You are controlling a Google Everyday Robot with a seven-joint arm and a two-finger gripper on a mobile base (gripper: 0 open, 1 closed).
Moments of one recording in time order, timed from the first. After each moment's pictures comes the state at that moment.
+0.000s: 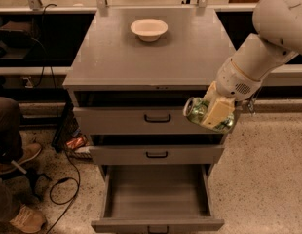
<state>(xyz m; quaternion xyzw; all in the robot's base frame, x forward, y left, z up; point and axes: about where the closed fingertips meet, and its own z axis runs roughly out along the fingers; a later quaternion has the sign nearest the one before) 0.509 -0.156 0.828 -0.64 0.75 0.13 0.14</state>
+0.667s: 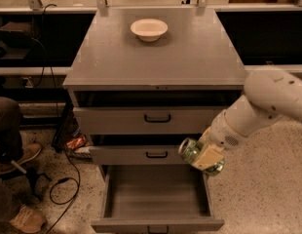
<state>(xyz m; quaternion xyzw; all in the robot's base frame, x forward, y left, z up) 0.460 -0.147 0.714 -0.57 0.79 0.18 0.14</state>
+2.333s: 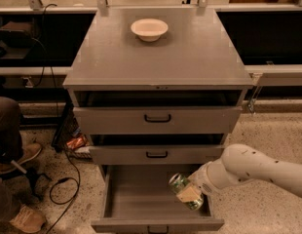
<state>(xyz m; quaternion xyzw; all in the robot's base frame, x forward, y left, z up) 0.445 -0.131 0.516 -0.45 0.85 0.21 0.18</state>
